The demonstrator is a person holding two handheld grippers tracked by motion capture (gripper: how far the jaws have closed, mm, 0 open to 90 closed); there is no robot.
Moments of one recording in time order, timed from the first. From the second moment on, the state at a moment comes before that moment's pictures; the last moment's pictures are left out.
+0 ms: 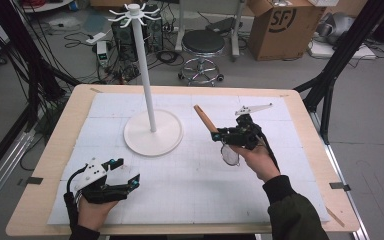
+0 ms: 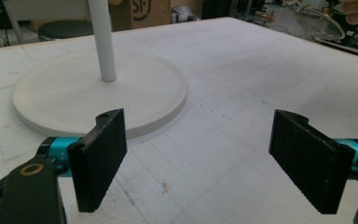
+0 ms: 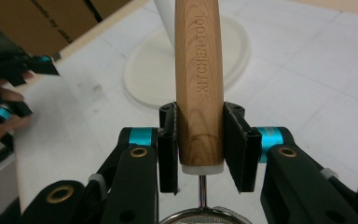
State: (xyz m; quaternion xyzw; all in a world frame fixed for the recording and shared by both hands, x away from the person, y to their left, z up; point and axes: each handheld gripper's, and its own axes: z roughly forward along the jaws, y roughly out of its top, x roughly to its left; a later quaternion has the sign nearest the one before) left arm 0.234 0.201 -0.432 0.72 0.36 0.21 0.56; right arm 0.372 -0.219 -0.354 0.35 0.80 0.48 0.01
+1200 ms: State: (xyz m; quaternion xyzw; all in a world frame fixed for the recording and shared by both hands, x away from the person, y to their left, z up) left arm 0.231 0.203 -0.435 0.72 0.37 0.20 0.56; right arm 0.370 -0.176 -0.313 0.30 0.73 0.62 0.04
